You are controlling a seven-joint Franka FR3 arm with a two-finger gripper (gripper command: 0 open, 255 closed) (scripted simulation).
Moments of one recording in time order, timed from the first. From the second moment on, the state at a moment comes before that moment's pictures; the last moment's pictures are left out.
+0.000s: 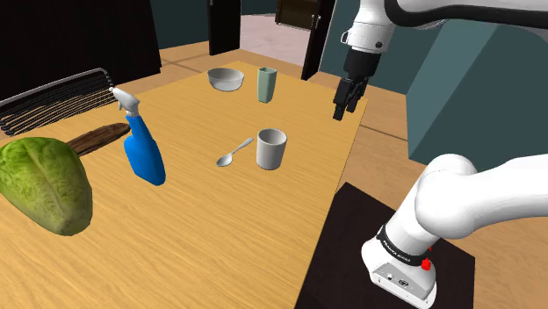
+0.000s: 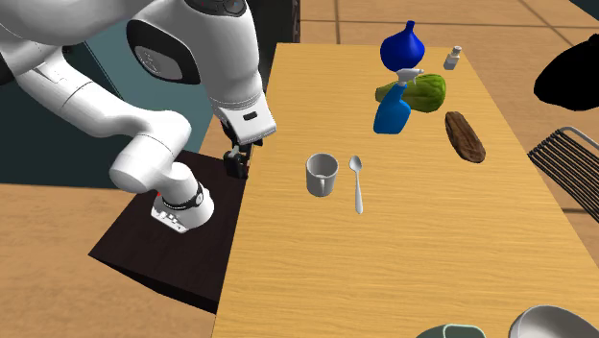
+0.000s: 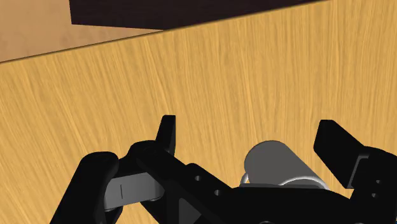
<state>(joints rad) 0.02 -0.80 -0.07 -2.44 0.03 1.58 -0.06</state>
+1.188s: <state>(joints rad) 0.12 -0.37 0.14 -2.38 0.07 2.08 0.09</state>
